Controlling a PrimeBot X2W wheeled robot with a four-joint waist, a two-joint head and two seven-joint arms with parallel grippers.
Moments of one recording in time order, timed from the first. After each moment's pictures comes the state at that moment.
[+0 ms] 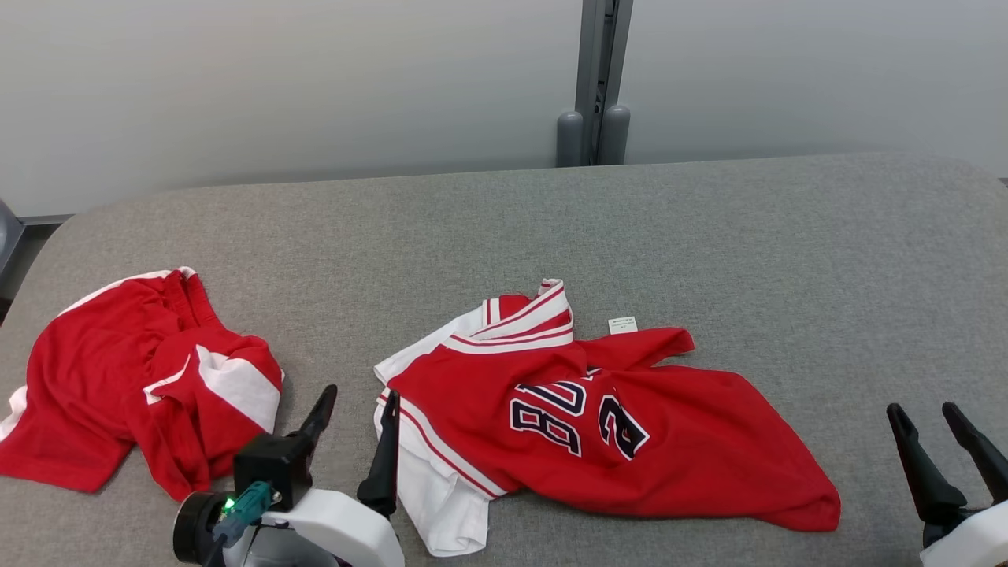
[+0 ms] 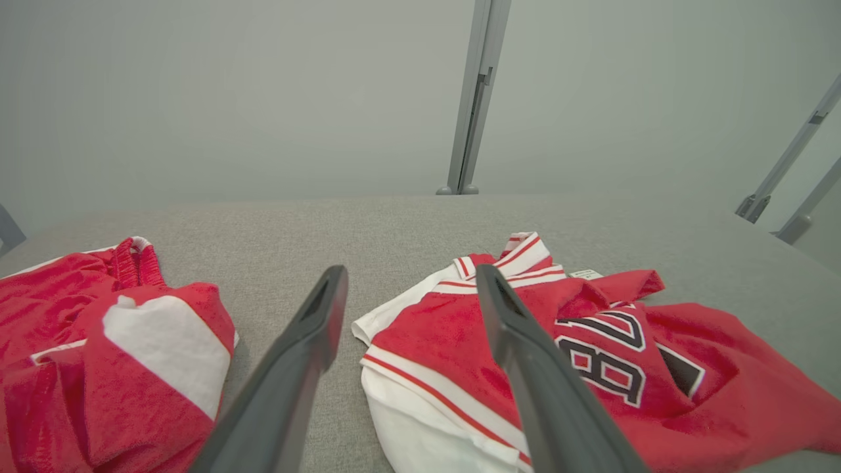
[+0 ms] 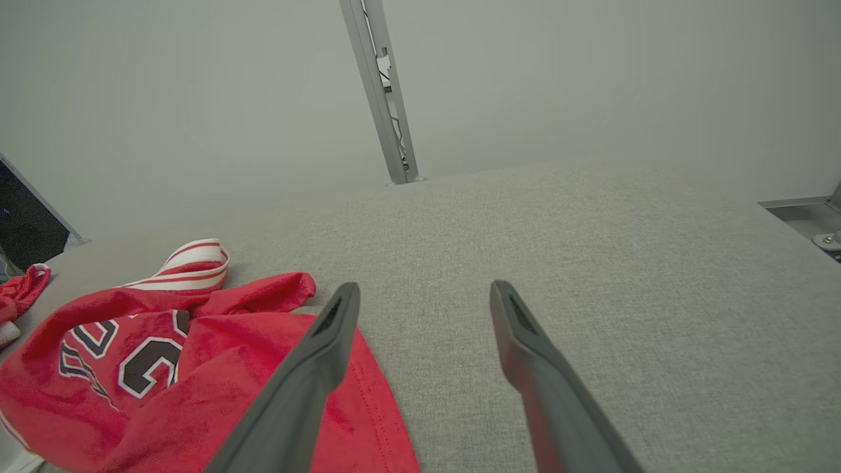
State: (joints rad) left arm -0.01 0.18 -0.36 -0.03 -0.36 0.22 0.02; right arm 0.04 -0.40 0.08 0.19 0.63 0.13 -0.11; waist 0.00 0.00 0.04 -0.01
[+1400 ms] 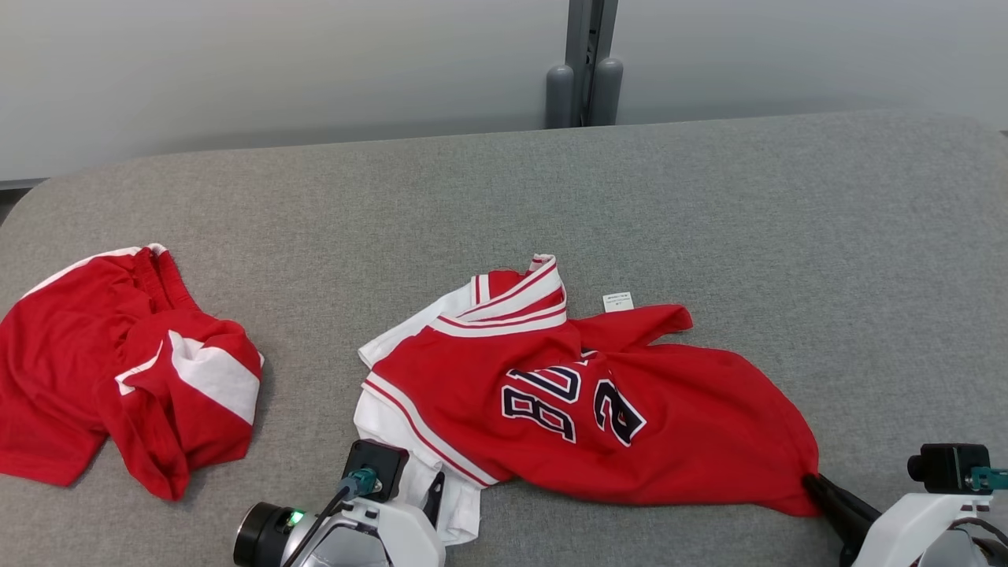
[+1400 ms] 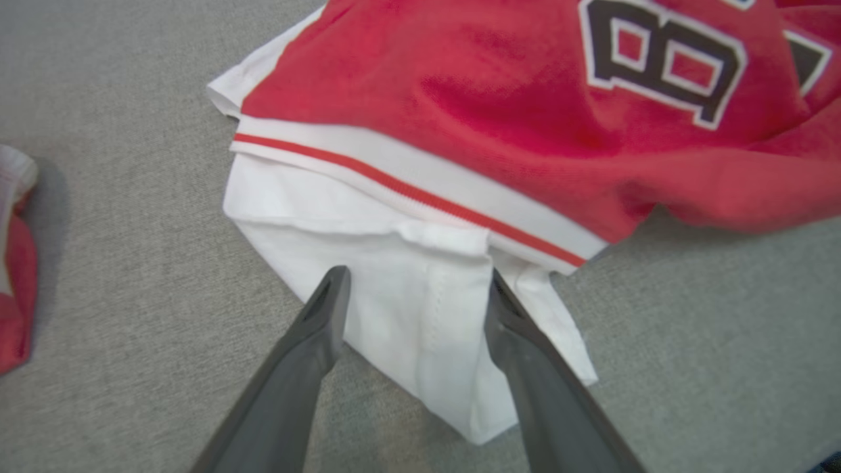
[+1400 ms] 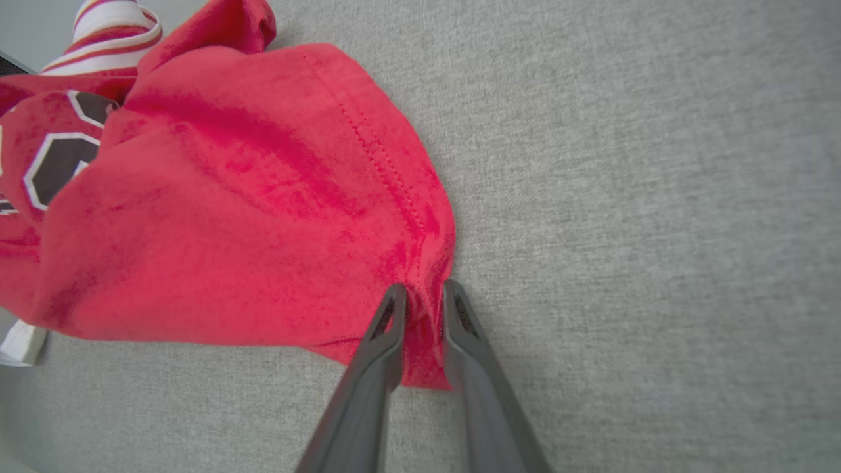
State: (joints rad) left arm -0.12 0.18 -0.55 0.22 -0.31 0.20 0.30; right arm -0.15 -0.48 0.51 0.46 0.98 0.13 0.05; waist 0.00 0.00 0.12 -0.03
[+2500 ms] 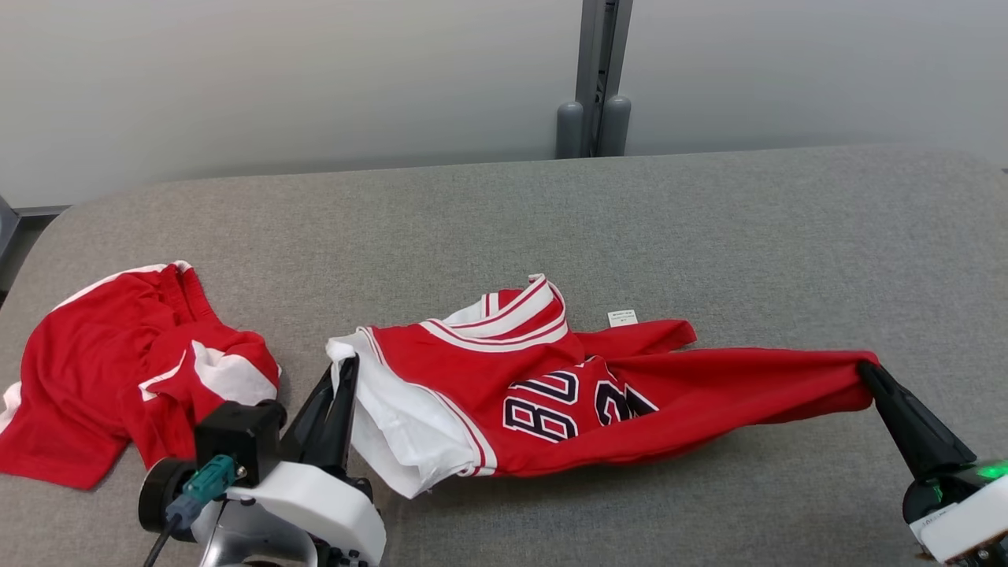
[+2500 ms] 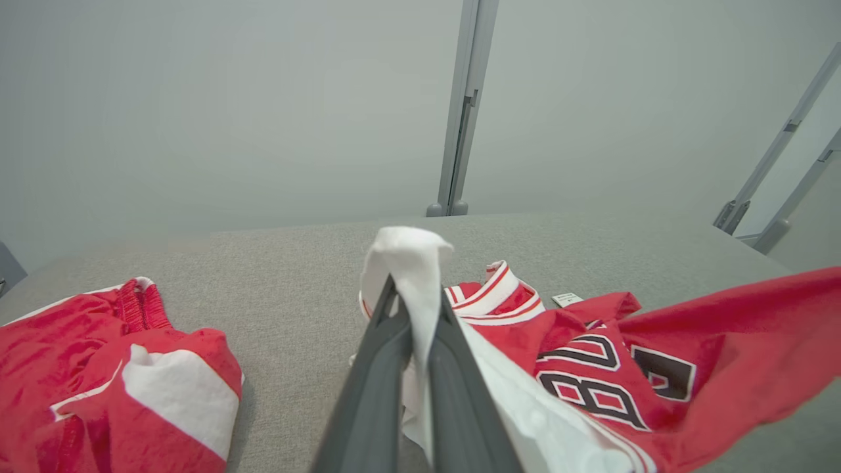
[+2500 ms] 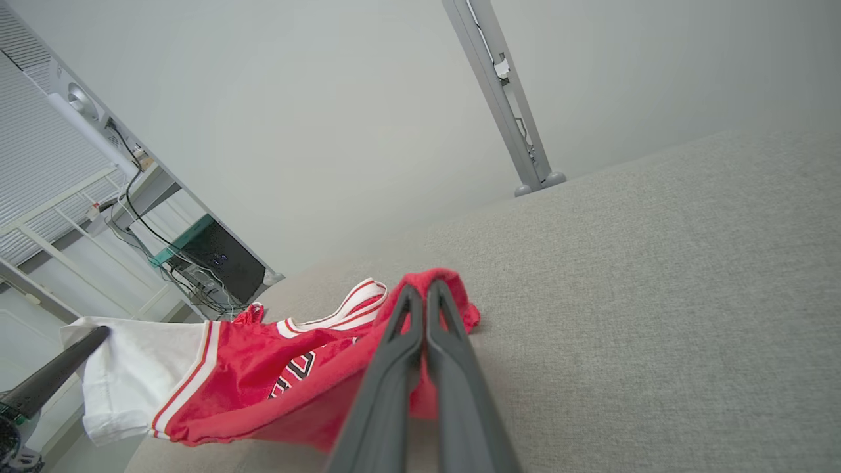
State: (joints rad) left arm -0.03 0.26 -0.38 -0.22 -0.40 0.27 0.14; right arm -0.08 -0.71 0.49 0.01 1.22 0.13 -0.25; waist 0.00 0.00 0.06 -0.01
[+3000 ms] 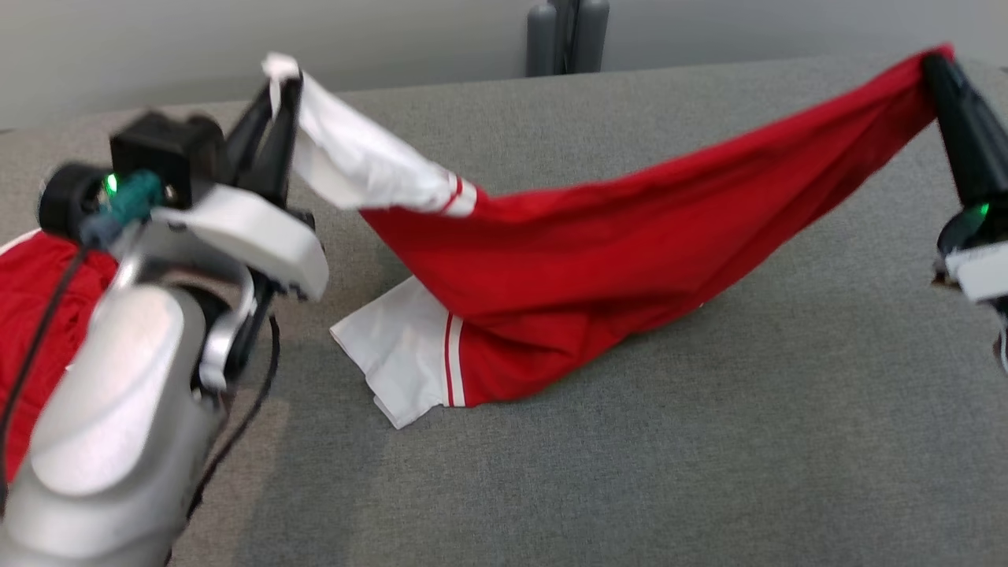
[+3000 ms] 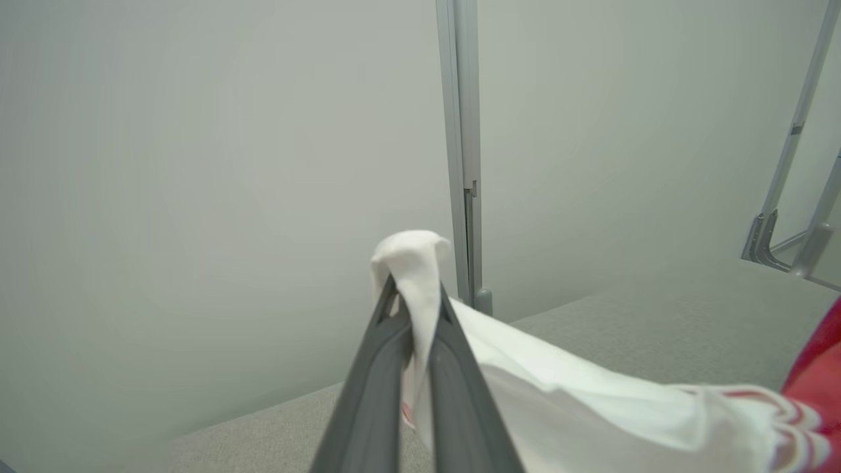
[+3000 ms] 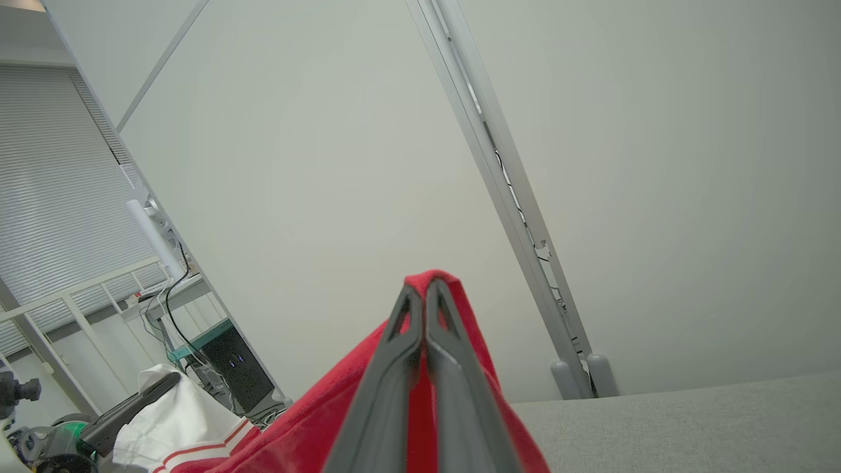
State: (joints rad) left arm -0.54 0.30 -0.35 0.04 -0.37 0.13 0.12; right arm -0.55 -0.64 0.46 0.05 1.22 0.13 -0.26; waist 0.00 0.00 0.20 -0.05
